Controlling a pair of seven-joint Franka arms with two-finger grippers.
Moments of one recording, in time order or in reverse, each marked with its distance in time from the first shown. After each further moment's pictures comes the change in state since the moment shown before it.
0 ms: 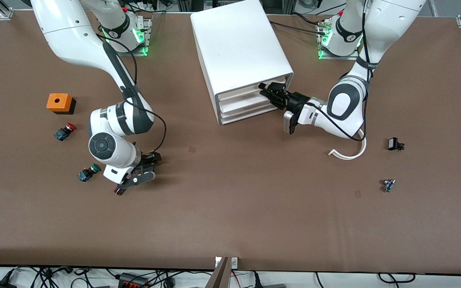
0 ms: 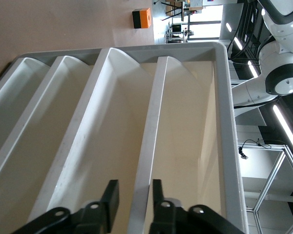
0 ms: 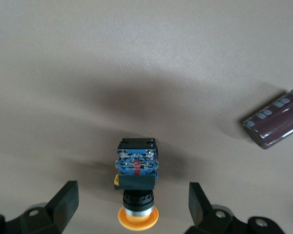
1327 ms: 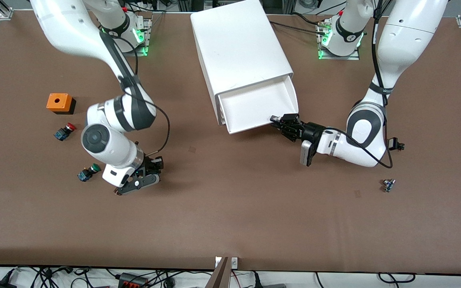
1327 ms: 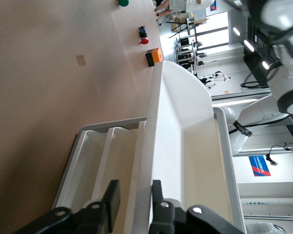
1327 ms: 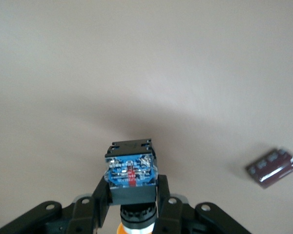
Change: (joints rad) left arm 0.097 0.182 0.018 0.332 0.102 0.001 0.019; right arm 0.017 -0.078 0.045 0.157 0.069 -0.031 0.001
